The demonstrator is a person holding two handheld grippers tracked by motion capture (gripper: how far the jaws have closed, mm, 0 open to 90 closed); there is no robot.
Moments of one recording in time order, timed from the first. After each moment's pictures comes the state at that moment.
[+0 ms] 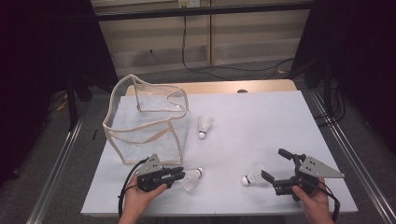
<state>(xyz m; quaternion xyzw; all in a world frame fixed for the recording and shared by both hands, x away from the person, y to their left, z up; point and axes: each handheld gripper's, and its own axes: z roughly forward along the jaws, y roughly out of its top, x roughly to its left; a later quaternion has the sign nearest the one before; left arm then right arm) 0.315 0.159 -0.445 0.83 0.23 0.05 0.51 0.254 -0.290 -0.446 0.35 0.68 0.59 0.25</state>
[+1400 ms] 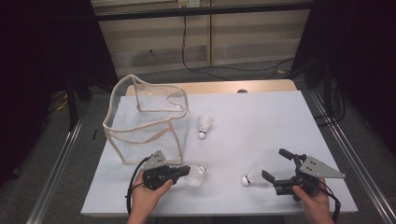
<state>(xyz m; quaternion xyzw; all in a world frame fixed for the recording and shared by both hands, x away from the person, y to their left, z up) 0.309 0.138 -0.424 0.81 0.29 0.04 0.51 0.254 -0.291 -0.446 0.35 0.68 0.59 0.25</state>
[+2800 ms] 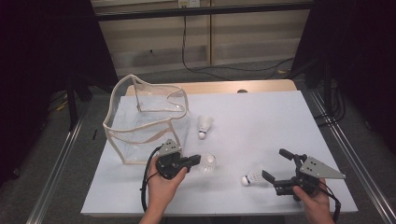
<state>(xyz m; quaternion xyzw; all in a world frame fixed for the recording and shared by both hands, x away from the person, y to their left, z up) 0.322 0.096 -0.397 0.79 0.35 0.04 0.50 0.252 -0.291 -0.446 0.35 0.68 0.59 0.25</state>
